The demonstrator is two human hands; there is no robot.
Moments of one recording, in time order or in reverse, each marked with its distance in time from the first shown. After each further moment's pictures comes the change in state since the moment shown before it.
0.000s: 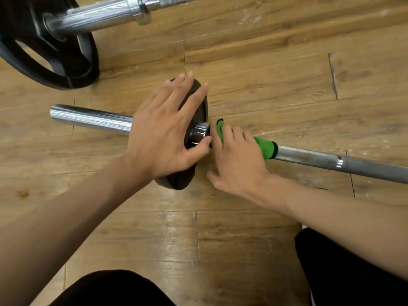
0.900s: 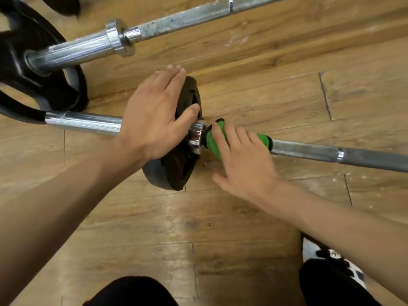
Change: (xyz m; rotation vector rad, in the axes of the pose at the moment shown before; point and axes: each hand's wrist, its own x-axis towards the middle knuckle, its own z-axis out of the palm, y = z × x) left_hand 0.098 -0.029 -0.002 -0.168 -0.140 -0.151; right_hand 0.041 0.055 -0.004 -0.012 0.073 0.032
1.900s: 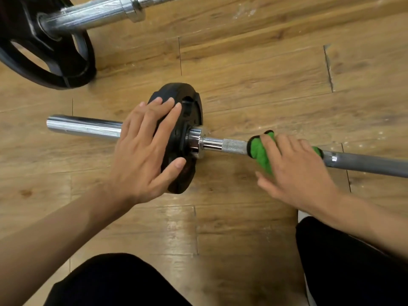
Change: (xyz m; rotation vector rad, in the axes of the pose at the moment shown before) left_hand -0.149 0.005 0.017 0.019 0.142 0.201; right_hand -0.118 0.029 0.017 0.093 0.008 0.029
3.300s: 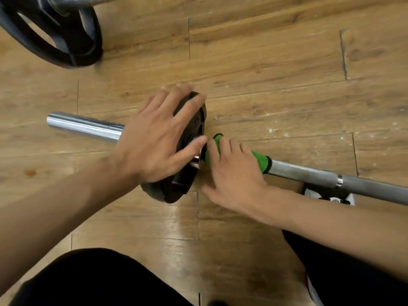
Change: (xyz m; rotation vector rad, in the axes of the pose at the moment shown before) left_hand 0.002 0.012 -0.008 0.097 -0.172 -0.014; right_hand 0.018 -0.113 -0.001 0.033 -0.146 -0.164
